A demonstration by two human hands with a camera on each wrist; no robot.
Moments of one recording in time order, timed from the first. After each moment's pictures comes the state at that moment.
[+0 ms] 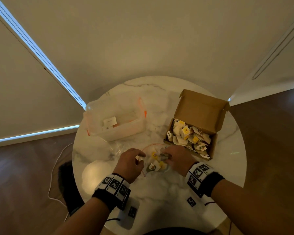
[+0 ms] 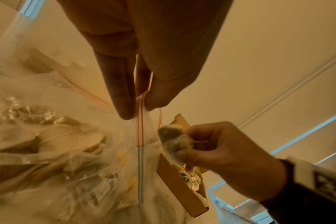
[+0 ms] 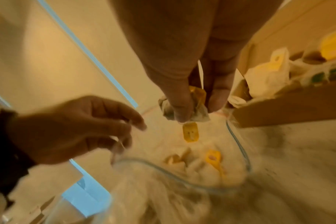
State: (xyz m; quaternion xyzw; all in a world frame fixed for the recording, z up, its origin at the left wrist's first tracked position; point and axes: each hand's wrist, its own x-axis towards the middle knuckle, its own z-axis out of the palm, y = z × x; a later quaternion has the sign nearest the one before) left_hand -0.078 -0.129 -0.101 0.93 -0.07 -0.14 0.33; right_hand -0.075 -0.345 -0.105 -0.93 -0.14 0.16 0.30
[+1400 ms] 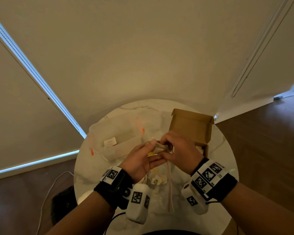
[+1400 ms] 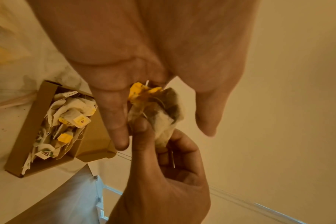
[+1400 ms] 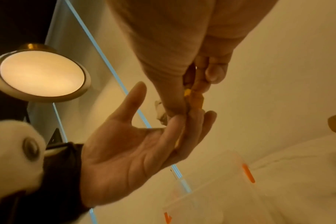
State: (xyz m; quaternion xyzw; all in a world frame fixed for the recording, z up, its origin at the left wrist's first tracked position) left_hand -0.069 -0.158 0.011 0.46 0.02 -0.36 0.81; right_hand -0.087 -0.328 0.021 -0.92 -0.15 -0.09 0.34
